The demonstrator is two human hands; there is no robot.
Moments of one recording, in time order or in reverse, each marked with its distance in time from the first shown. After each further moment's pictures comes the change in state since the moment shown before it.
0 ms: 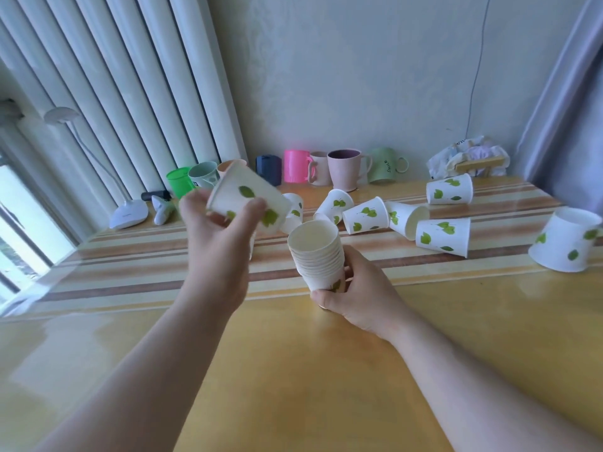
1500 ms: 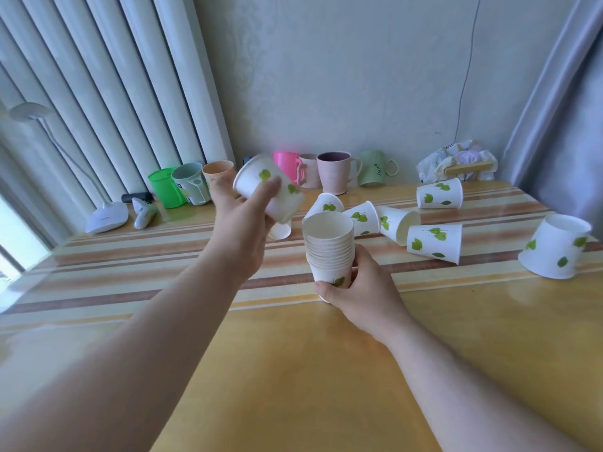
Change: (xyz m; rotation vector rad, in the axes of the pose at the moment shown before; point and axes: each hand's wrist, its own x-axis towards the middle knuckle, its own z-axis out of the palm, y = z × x) left_hand 0.052 -0.035 0.045 -0.152 -0.087 -0.286; right_hand 0.009 0.010 -0.010 -0.027 0.193 0.061
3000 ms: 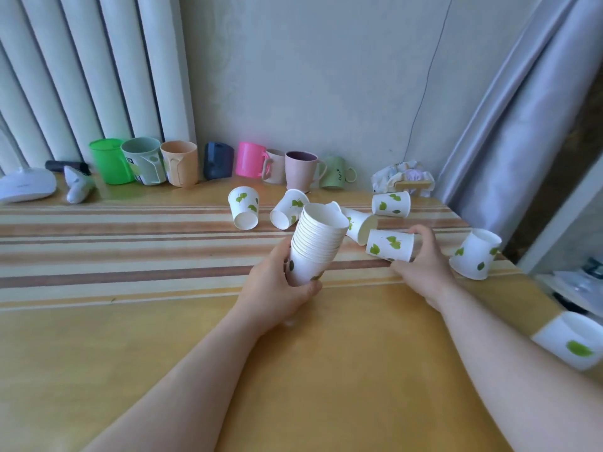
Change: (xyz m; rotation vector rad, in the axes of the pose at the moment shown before) left_hand -0.075 -0.086 -0.013 0.817 -0.383 0.060; right_hand 0.022 0.044 -0.137 -0.316 0.290 0.326
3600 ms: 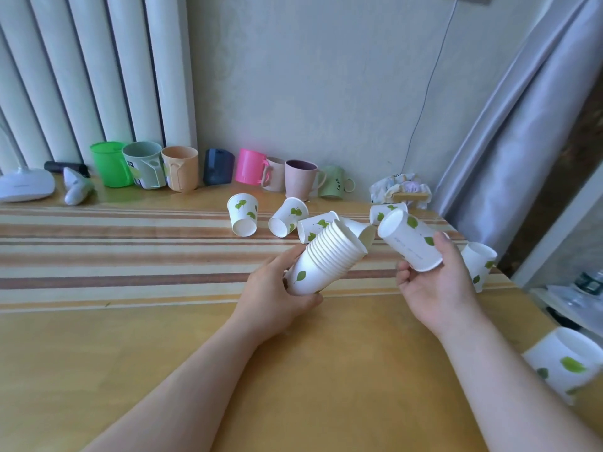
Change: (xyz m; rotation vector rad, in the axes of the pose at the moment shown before) left_hand 0.003 0.000 0.003 0.030 0.028 0.070; right_hand -0.042 -0.034 -0.015 1.328 -0.130 0.183
